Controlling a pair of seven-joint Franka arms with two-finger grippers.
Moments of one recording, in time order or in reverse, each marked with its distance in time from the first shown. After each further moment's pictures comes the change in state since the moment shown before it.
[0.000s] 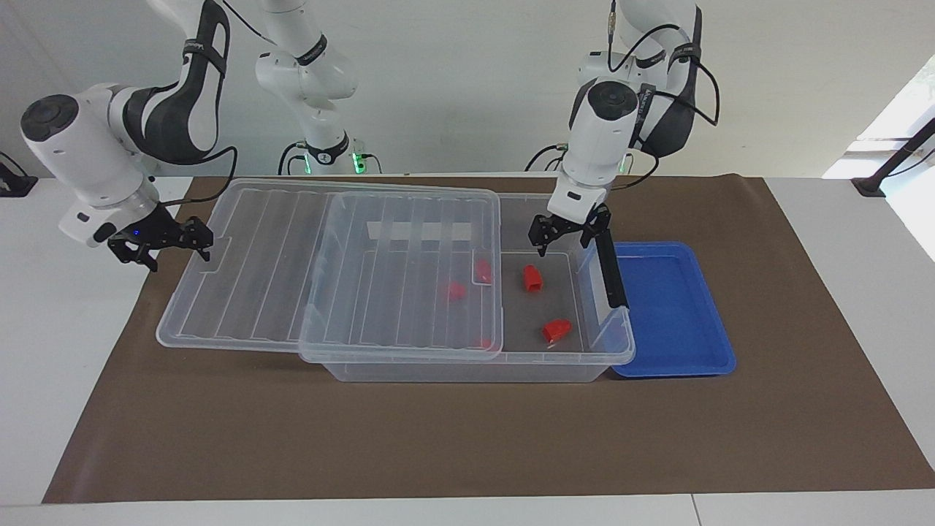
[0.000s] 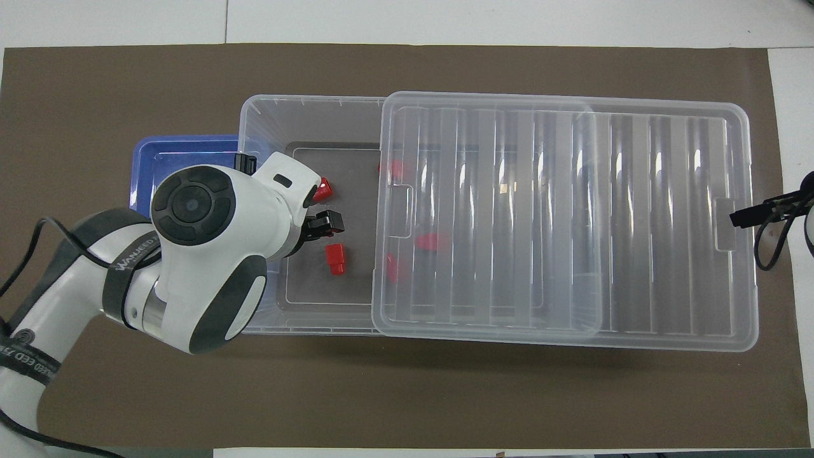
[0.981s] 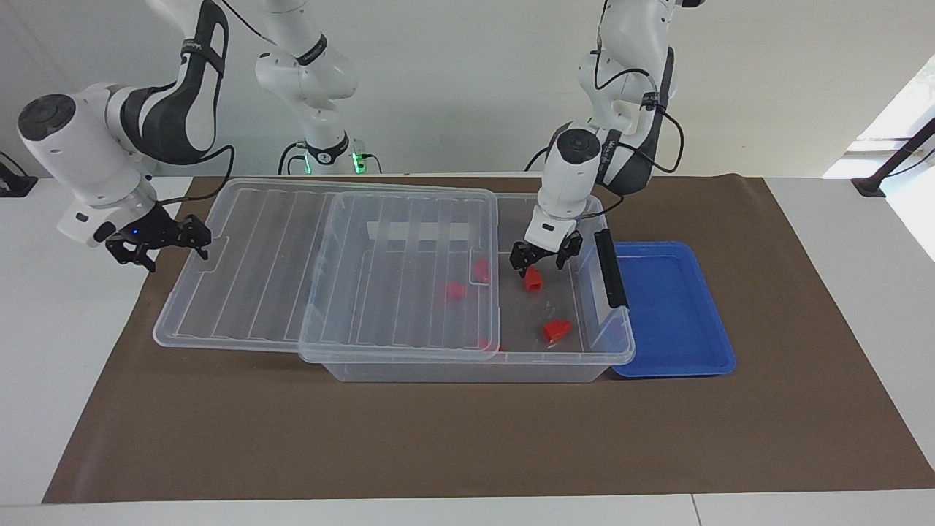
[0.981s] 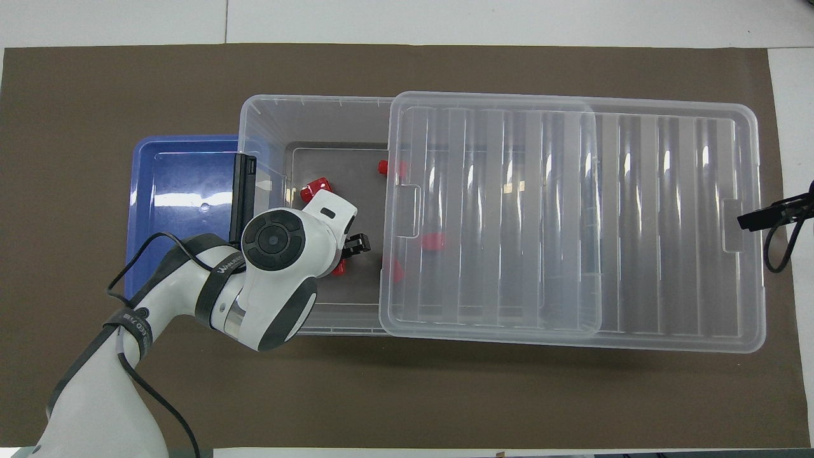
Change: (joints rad) left arm -0.060 0.145 0.001 -0.140 0.000 0.277 -0.069; right arm 0.000 0.000 -0.020 0.000 0.000 0.001 -0.041
